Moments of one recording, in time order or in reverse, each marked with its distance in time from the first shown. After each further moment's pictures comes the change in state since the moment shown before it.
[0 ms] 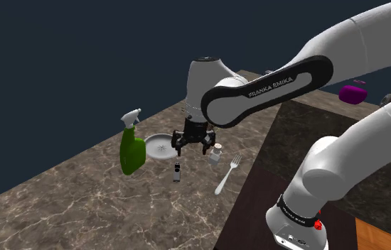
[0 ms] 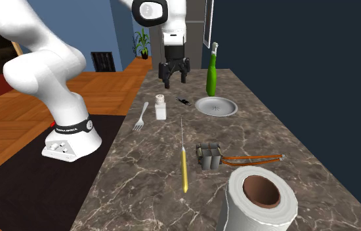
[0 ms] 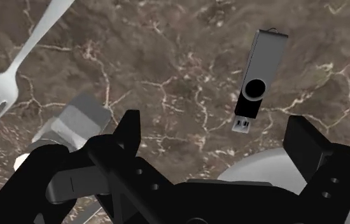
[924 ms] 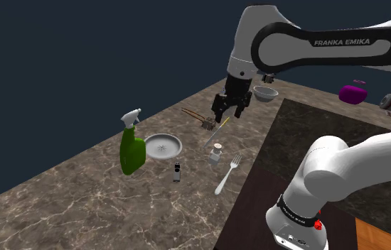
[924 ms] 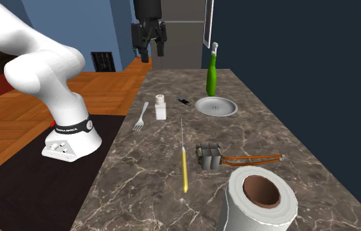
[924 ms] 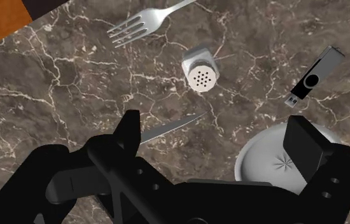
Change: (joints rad) arm 0.043 -0.391 -0.319 0.028 -0.105 -0.417 -0.554
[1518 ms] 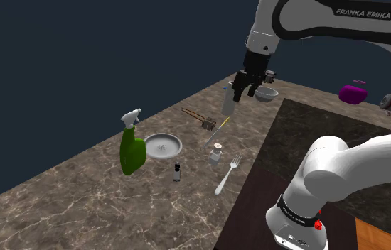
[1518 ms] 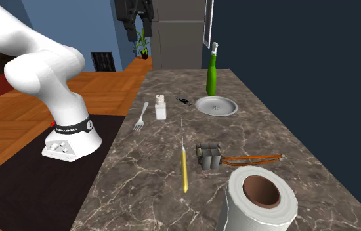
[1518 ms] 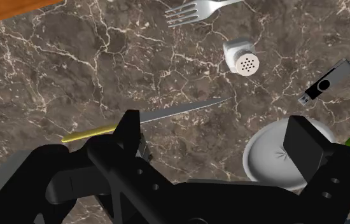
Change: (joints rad) arm -0.001 -0.034 -0.156 0.148 -0.103 -0.173 -0.275
